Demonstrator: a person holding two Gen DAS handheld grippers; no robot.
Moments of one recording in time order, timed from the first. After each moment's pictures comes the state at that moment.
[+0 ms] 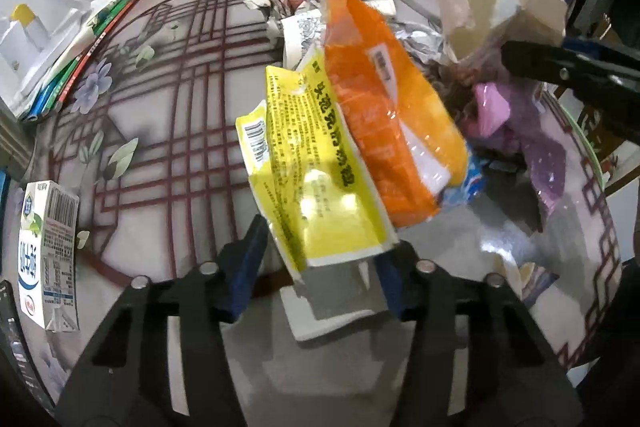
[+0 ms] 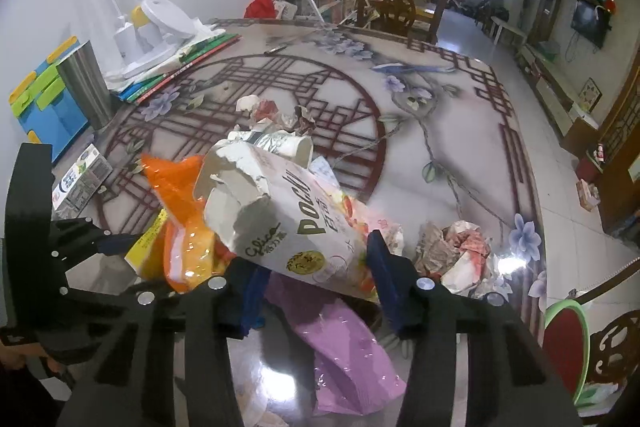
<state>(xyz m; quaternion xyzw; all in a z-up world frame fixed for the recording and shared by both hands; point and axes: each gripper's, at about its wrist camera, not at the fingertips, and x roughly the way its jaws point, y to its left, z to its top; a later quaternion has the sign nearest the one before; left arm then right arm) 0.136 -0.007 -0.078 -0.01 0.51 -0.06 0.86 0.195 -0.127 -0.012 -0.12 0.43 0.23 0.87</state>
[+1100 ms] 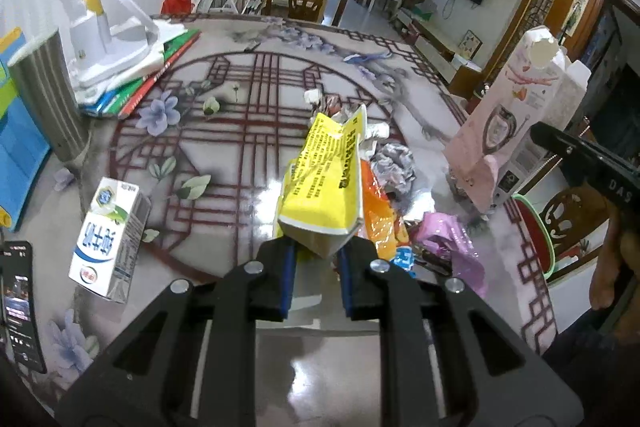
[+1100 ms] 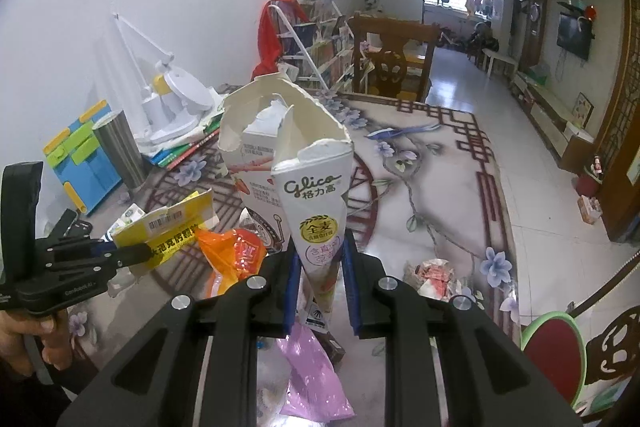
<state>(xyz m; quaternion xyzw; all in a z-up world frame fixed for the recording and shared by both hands) 0.095 0.041 0.014 -0.11 0.41 -0.03 0.90 0.158 -0.151 0.067 -0.07 0.35 0.24 0.90</state>
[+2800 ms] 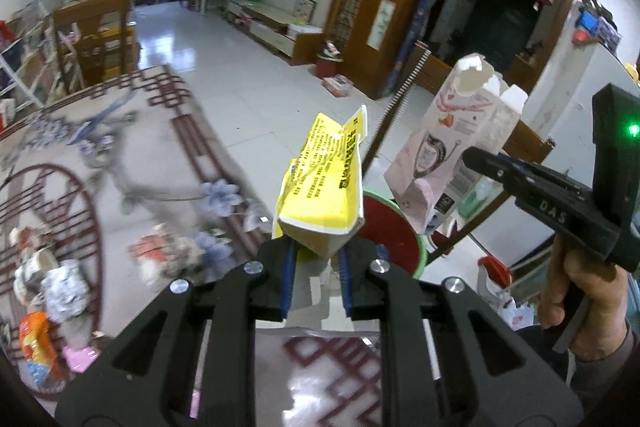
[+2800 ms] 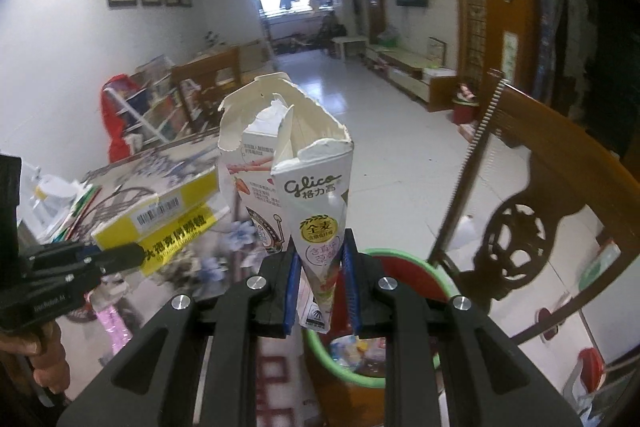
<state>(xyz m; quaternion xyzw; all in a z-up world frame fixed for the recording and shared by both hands) 0.162 -0.292 0.071 0.00 0.39 -0.30 0.87 0.115 -0.469 0.095 0.06 0.33 0.00 0.94</state>
